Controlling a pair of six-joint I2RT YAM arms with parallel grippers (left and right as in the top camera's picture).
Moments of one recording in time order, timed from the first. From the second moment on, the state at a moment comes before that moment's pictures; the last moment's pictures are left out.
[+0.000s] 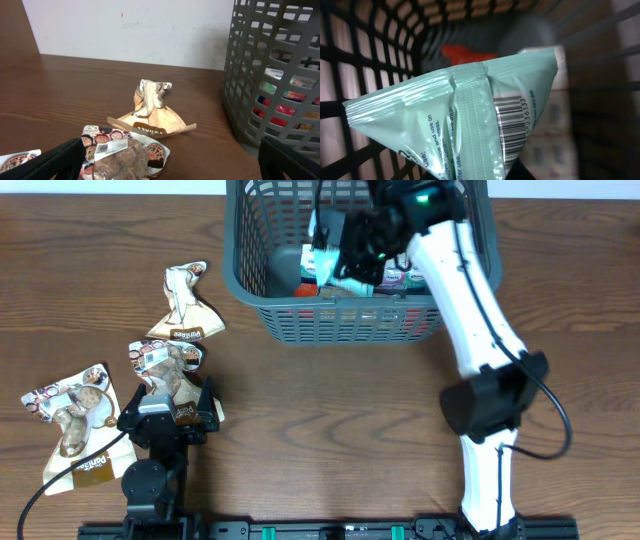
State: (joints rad) left arm 0.00 0.01 0.02 -0.12 -0.06 -0.07; right arm 0.38 2.26 2.38 -1.36 -0.35 -0.93
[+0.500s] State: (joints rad) left arm 0.00 0.01 0.02 -0.12 -0.06 -0.07; right arm 0.38 2.36 2.40 -1.42 -0.29 -0.87
